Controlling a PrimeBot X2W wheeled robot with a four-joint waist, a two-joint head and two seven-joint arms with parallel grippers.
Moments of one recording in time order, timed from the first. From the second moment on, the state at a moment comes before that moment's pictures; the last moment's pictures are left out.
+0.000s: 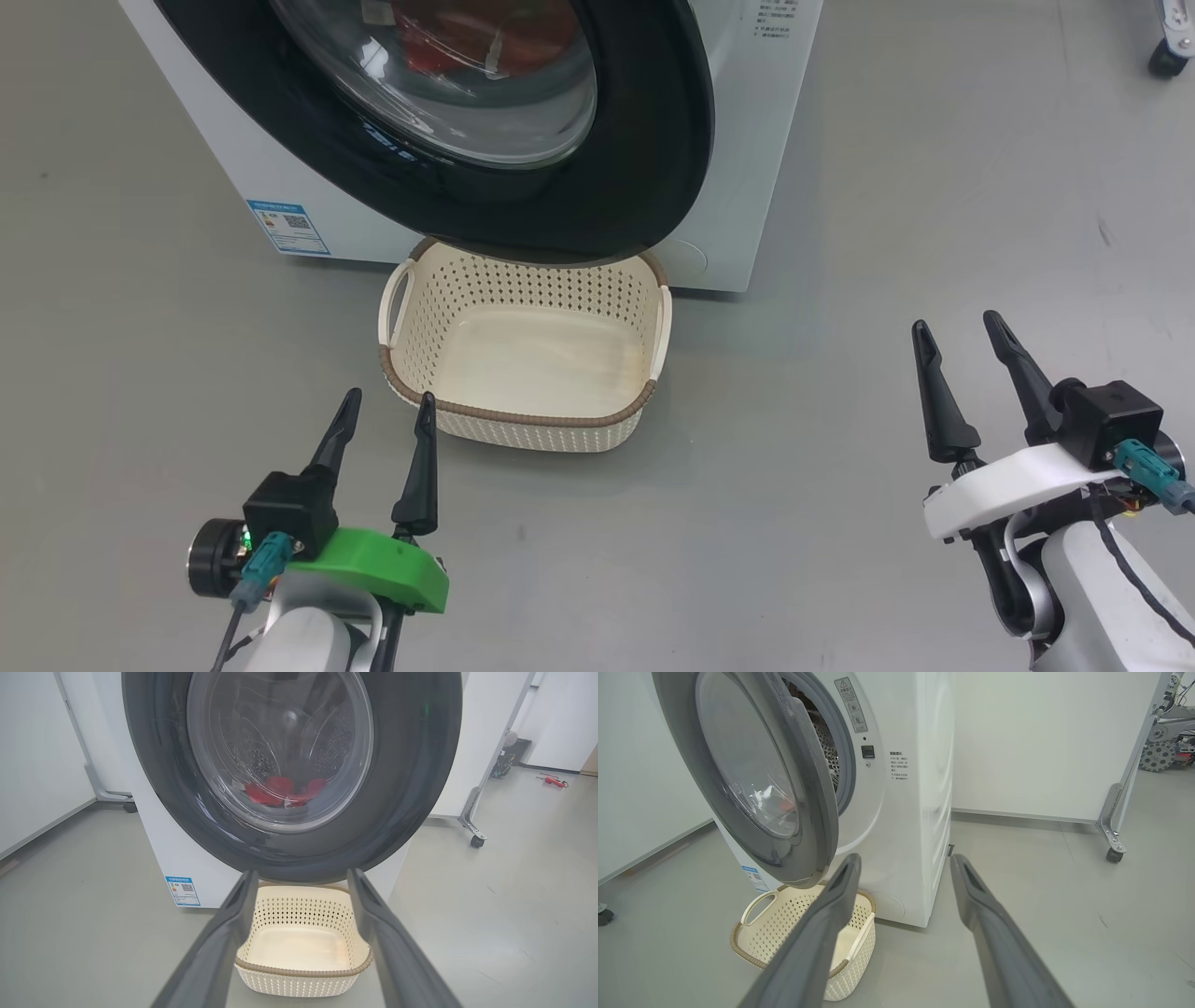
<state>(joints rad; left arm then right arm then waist) -0.17 0.03 -0.31 0.27 -0.38 0.06 -0.25 -0.17 -0.27 0.30 0.20 0.48 -0.03 -0.22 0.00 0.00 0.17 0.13</state>
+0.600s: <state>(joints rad) -0.14 0.03 -0.19 0.25 -0.36 0.07 -0.25 -0.15 -0.25 0.27 0.18 0.47 -0.06 -0.24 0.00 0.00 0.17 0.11</state>
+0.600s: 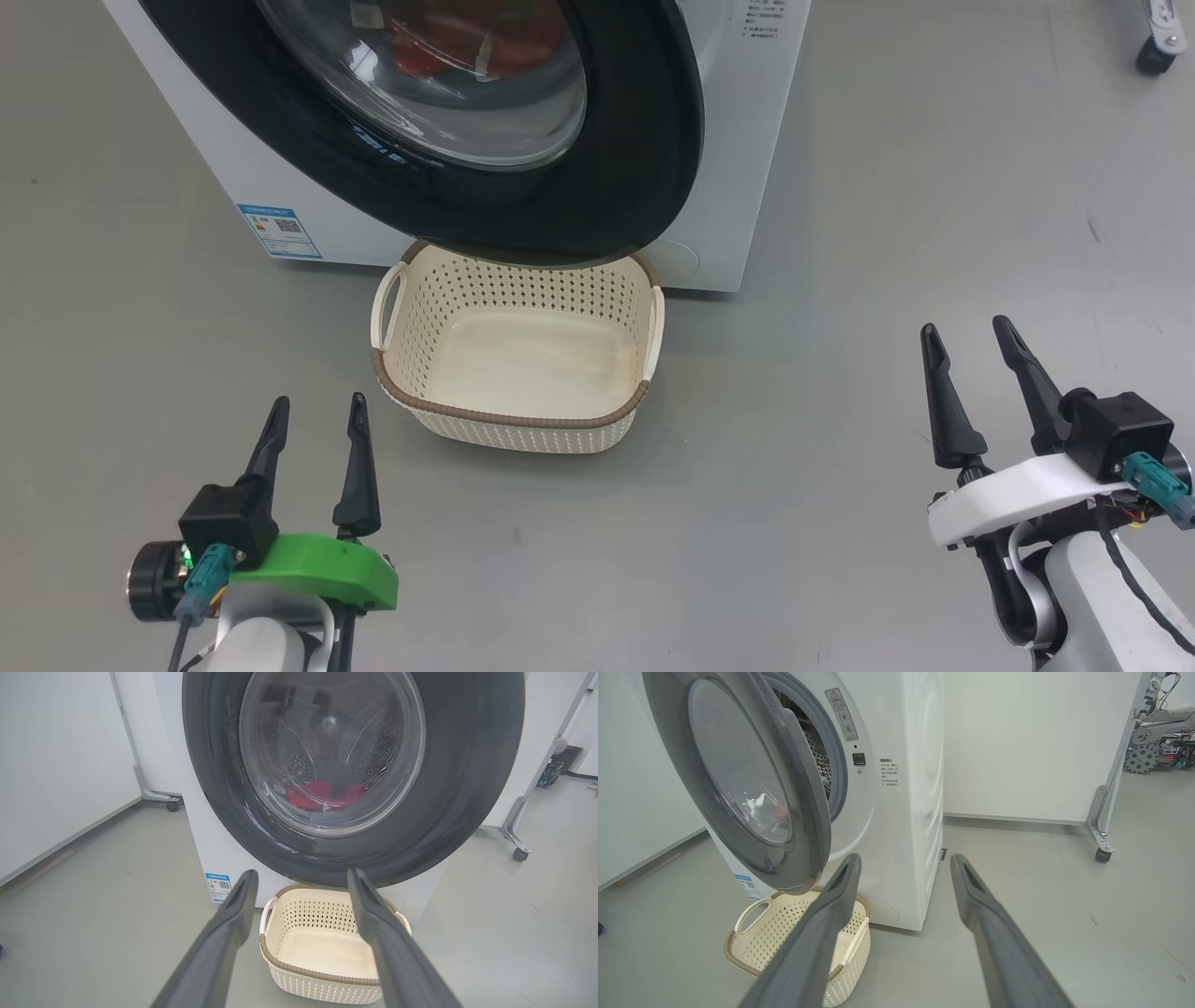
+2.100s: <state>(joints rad) -0.14 0.03 -0.25 0.25 -0.35 0.03 -0.25 -0.42 -0.10 -0.05 0.13 1.21 0.00 0.05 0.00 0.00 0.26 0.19</state>
